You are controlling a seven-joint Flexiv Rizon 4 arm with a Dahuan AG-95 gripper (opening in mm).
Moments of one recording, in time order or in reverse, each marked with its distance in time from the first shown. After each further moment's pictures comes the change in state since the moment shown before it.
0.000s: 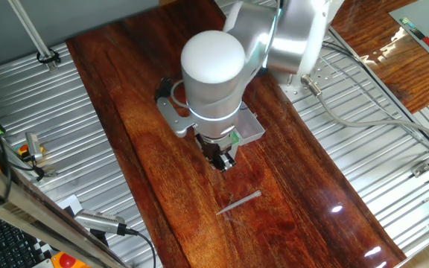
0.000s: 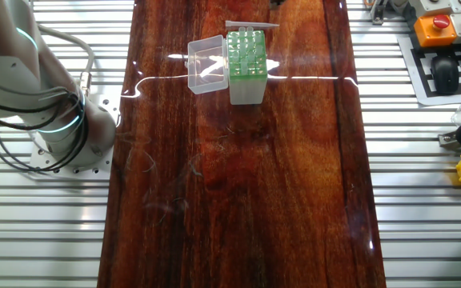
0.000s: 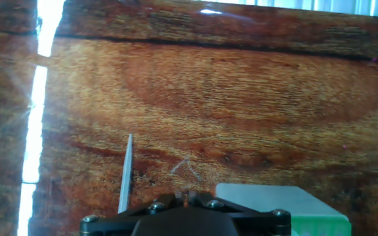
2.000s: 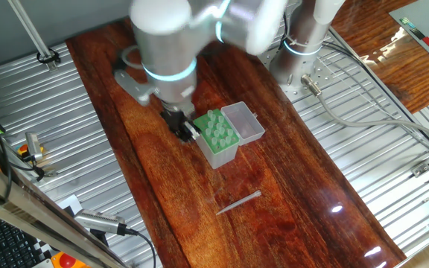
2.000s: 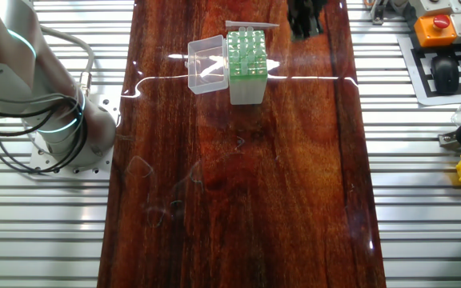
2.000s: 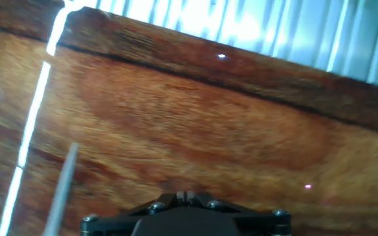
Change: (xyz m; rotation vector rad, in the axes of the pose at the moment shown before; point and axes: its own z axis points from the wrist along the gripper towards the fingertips) arm -0.028 -0.074 -0.005 -0.027 -0.038 -0.121
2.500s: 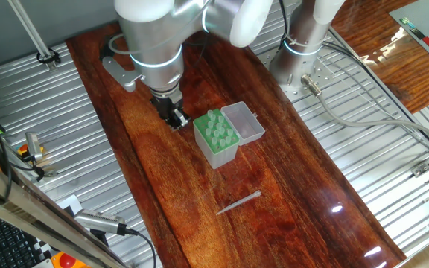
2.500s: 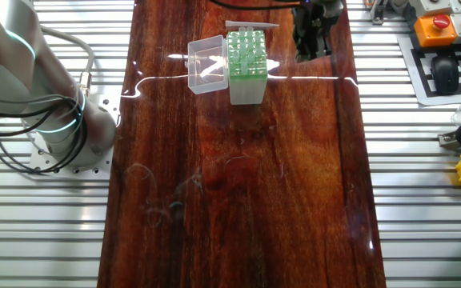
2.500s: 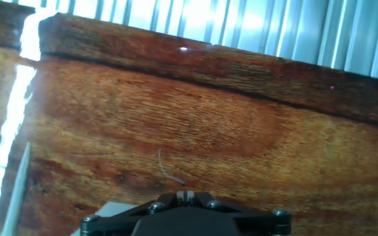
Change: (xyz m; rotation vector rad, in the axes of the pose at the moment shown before) arm 0.002 -0.072 -0.007 0.011 0.011 -0.083
